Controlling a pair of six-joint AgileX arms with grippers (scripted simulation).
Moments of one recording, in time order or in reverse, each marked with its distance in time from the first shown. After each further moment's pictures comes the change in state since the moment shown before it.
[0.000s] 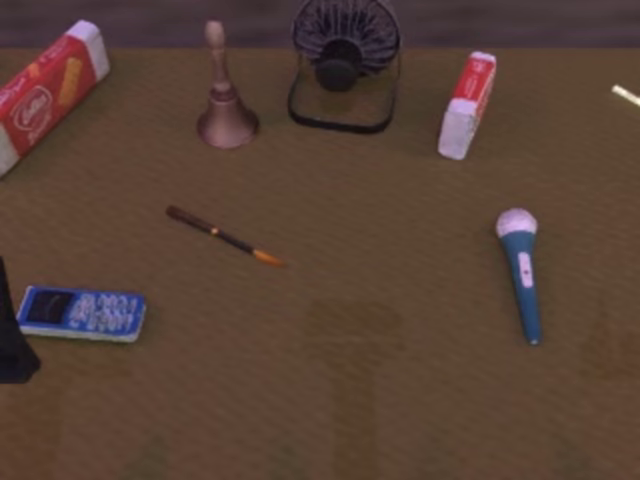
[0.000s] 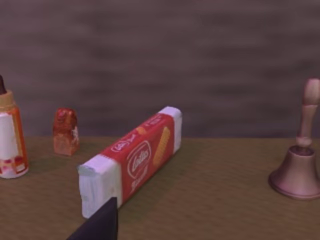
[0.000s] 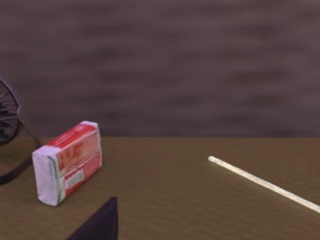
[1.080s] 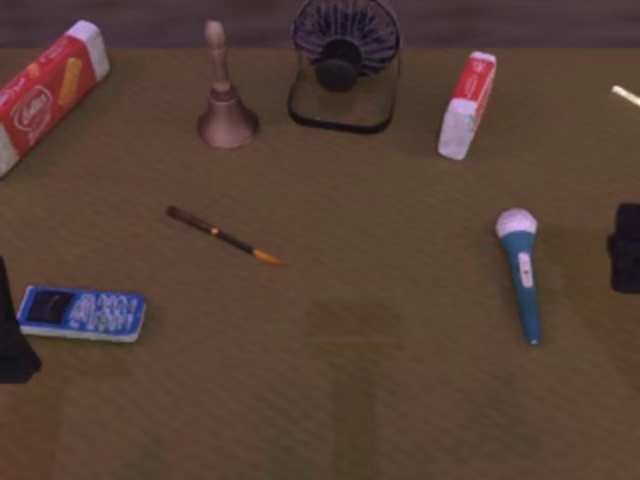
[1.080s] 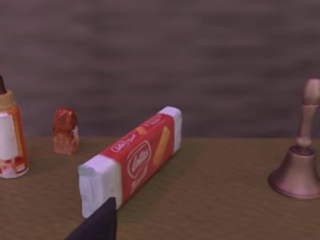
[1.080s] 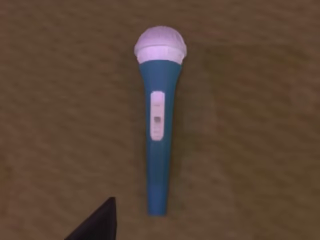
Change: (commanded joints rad) left arm 0.000 0.000 0.000 0.000 0.000 0.000; right arm 0.226 1.043 0.713 -0.519 0.018 0.241
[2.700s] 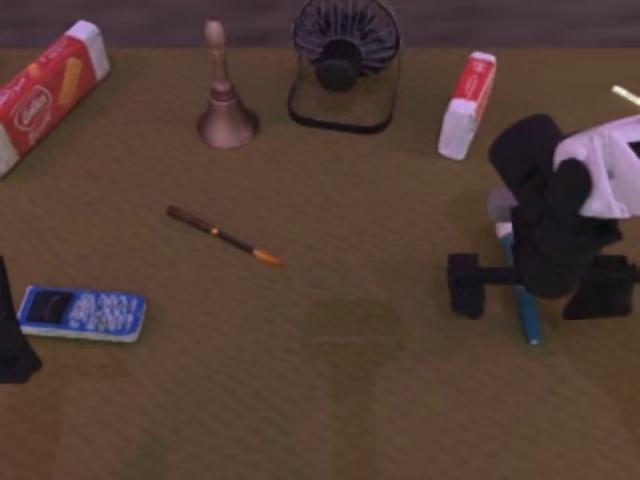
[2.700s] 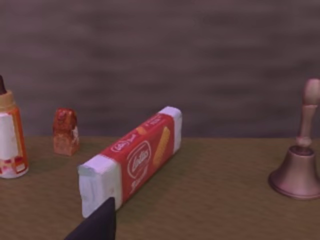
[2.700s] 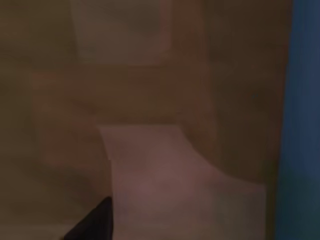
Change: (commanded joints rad) left arm 0.000 0.000 0.000 0.000 0.000 0.000; right arm 0.154 0.981 0.427 -0.073 0.024 0.168
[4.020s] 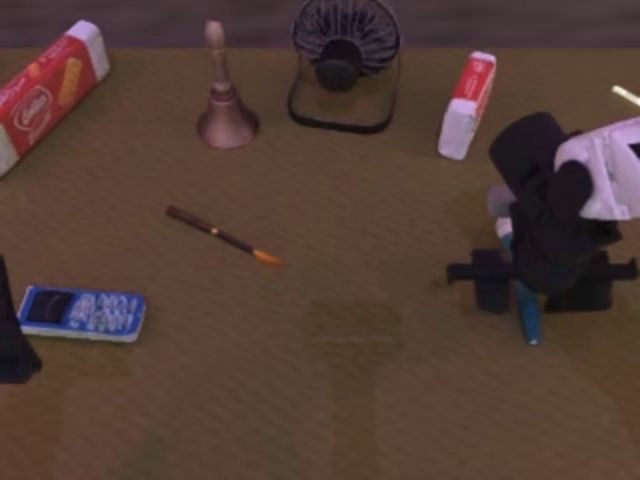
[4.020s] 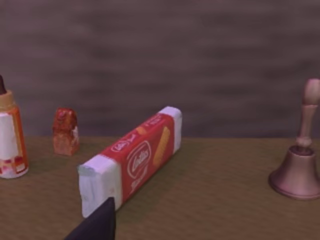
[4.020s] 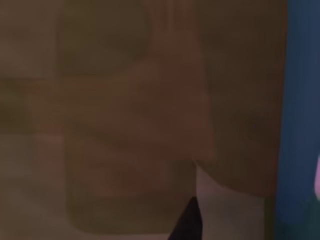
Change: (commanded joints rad) left arm 0.000 0.000 0.000 0.000 0.000 0.000; right arm -0.001 0.043 -0.024 0.059 0.000 -0.001
